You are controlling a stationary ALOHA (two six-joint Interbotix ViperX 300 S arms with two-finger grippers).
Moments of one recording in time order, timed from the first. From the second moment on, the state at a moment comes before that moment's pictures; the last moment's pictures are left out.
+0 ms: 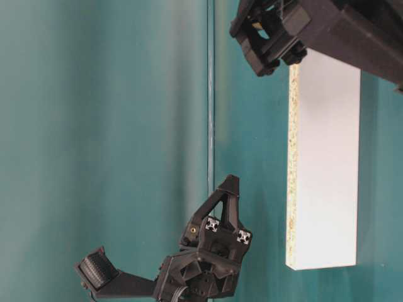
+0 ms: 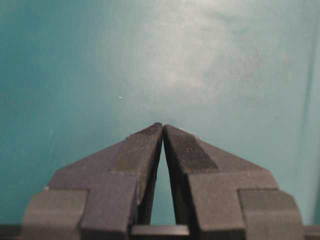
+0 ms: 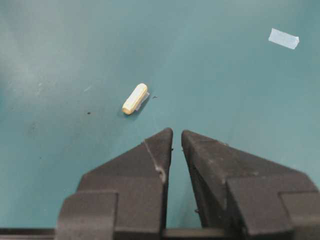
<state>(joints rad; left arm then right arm) 0.28 0.27 0.84 -0.11 -0.78 0.00 0.28 0.27 0.83 -0.11 -0.78 0.00</state>
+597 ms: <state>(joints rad) 0.26 0.15 0.81 -0.07 -0.53 0.00 0.28 0.09 0.66 -0.11 -0.04 0.17</state>
